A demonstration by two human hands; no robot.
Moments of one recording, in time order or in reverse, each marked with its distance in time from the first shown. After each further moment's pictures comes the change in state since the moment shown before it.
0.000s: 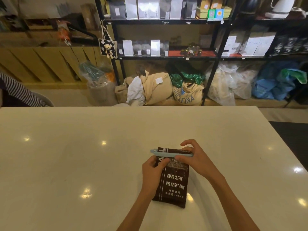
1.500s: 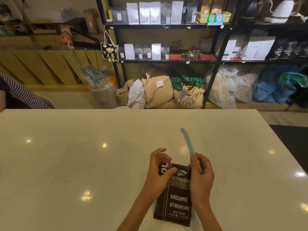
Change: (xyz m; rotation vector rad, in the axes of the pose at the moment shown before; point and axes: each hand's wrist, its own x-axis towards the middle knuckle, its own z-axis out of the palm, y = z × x) left_hand -0.018 0.020 0.000 0.212 -0.285 0.314; right_hand -0.050 0.012 0.051 0.485 0.672 -0.136
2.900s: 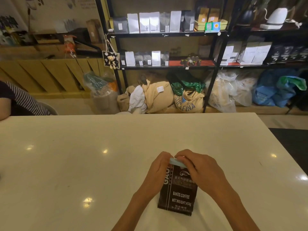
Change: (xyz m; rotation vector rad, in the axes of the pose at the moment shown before) left_hand 0.011 0.041 -0.003 0.119 -0.098 -0.072; right_hand 0.024 -0.073 -0.008 -0.998 -0.628 -0.710
